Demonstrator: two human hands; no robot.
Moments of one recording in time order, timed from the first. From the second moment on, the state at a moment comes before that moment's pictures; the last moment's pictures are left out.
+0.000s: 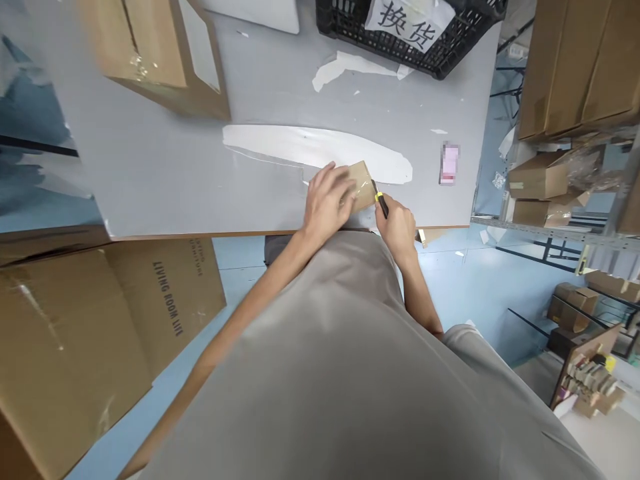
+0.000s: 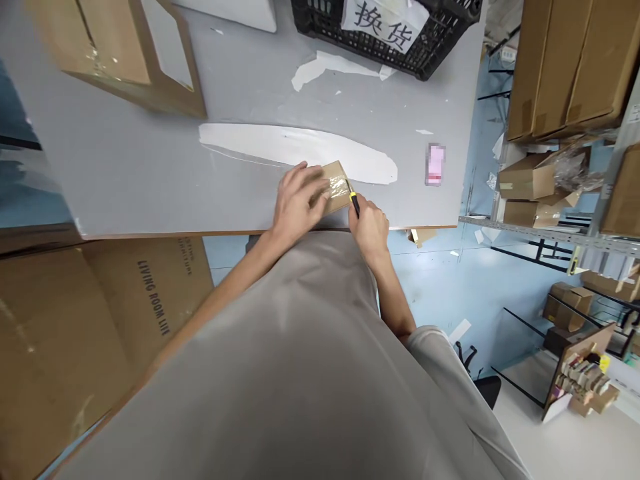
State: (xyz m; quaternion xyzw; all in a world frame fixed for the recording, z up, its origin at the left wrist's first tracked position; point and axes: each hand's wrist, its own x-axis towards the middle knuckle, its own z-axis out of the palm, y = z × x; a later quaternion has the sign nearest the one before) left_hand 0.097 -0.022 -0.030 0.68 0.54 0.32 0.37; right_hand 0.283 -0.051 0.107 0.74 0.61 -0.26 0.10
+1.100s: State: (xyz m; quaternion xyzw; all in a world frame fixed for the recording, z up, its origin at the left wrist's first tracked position) left_hand 0.119 -0.023 -0.048 0.73 0.51 0.26 0.37; right_hand 0.275 -0.009 0.097 0.71 0.62 -0.25 0.20
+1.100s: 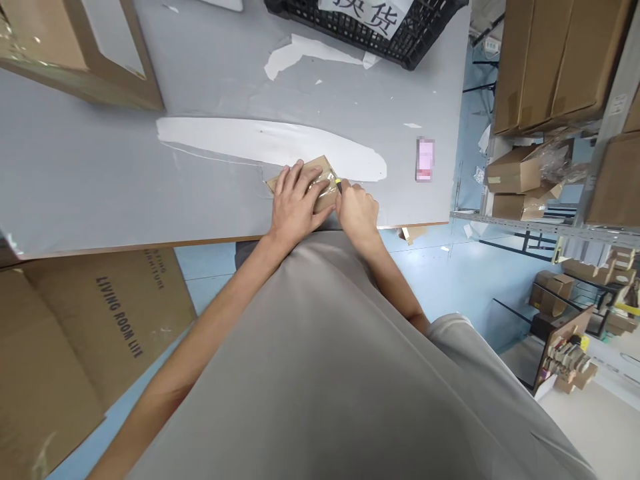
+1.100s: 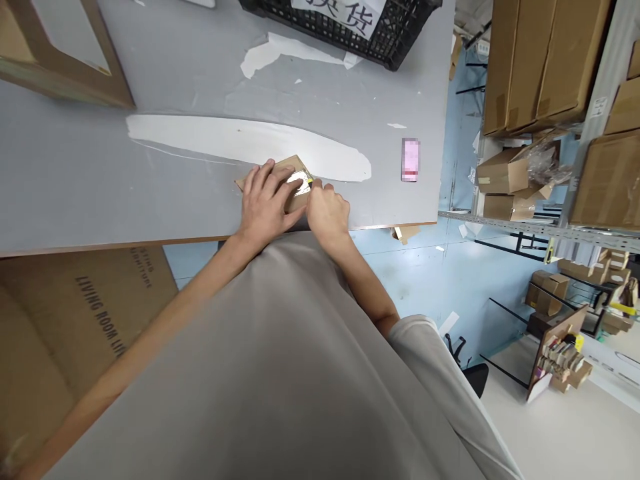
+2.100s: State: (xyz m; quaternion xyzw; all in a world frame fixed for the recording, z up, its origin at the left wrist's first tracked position) left_hand 0.120 -0.022 -0.045 0.74 0.49 0.26 0.36; right_hand 0.302 -0.033 0.085 0.69 0.66 -0.24 0.16
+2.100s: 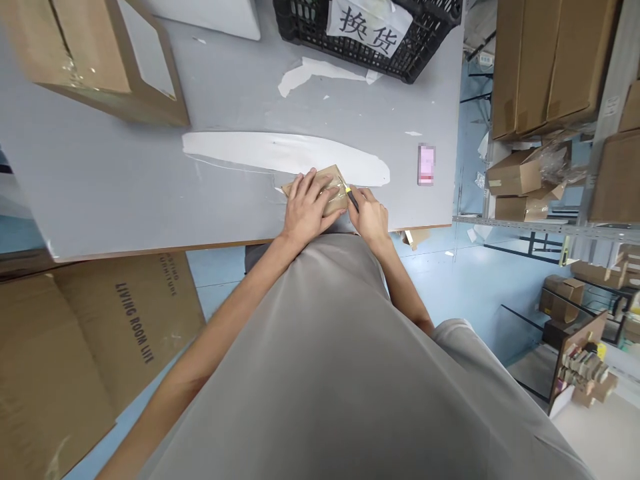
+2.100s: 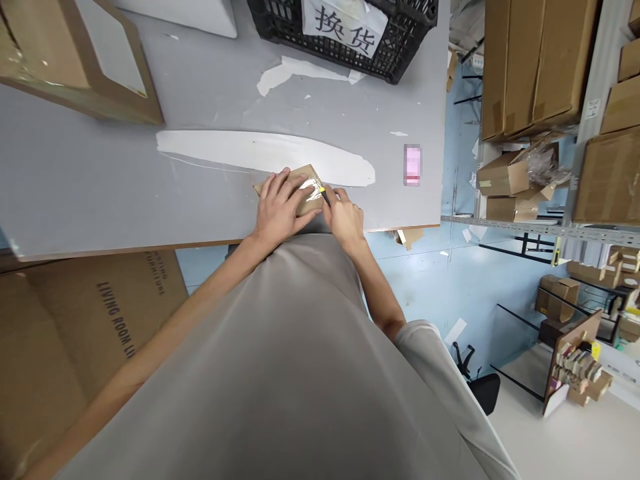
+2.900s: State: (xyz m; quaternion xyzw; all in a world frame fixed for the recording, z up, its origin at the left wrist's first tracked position) left_hand 0.120 -0.022 -0.061 0.77 0.47 0.28 0.33; right_hand 0.280 -0.040 0.075 0.74 0.61 -0.21 0.18
